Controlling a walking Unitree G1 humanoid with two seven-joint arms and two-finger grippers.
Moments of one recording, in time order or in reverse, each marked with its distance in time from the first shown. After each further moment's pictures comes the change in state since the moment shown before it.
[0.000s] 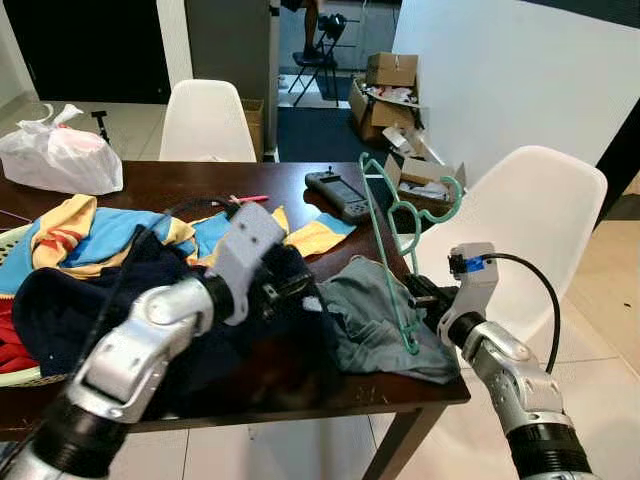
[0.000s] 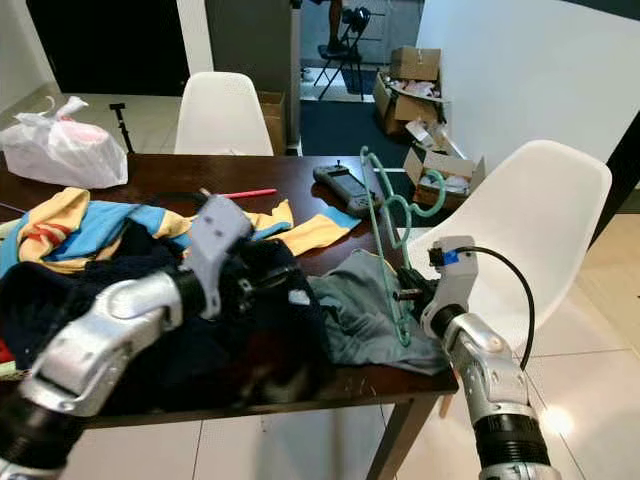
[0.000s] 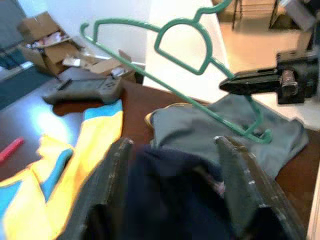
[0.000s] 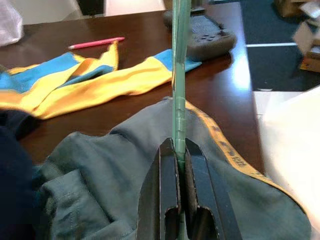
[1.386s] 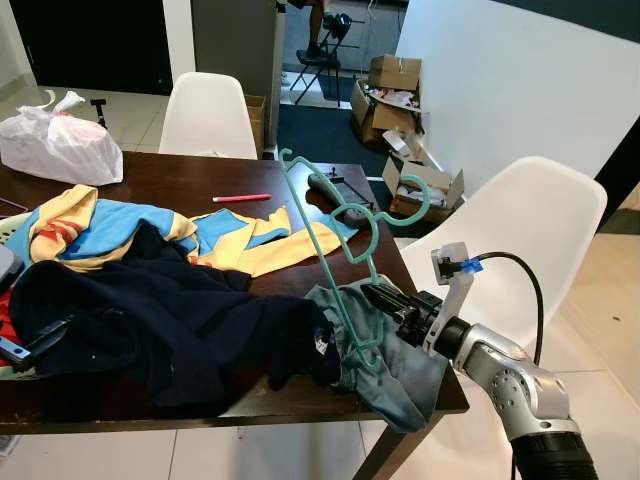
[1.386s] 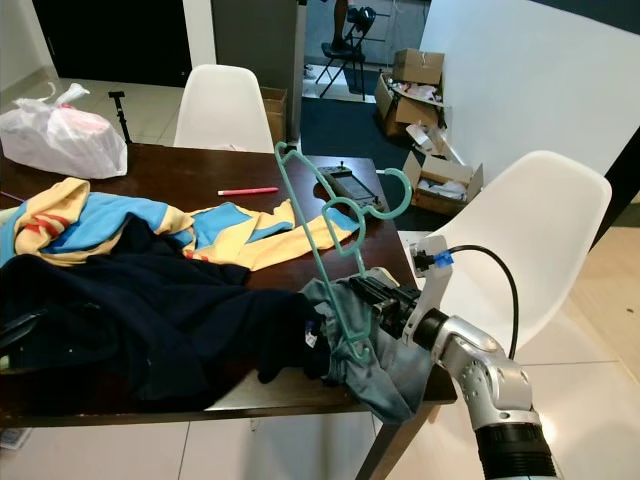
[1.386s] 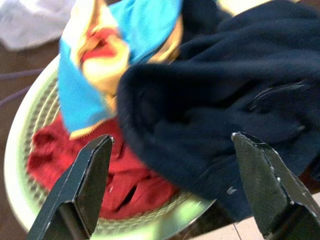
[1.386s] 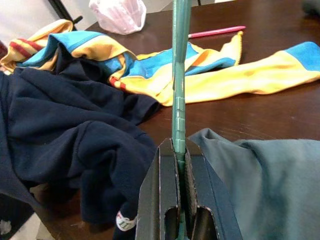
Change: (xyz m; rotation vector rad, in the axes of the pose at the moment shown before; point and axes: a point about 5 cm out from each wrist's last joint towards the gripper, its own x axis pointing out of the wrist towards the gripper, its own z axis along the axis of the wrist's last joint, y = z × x) left arm -0.212 0.042 0.009 0.064 0.548 0.654; right arm -0.007 0.041 0.008 0.135 0.040 0.437
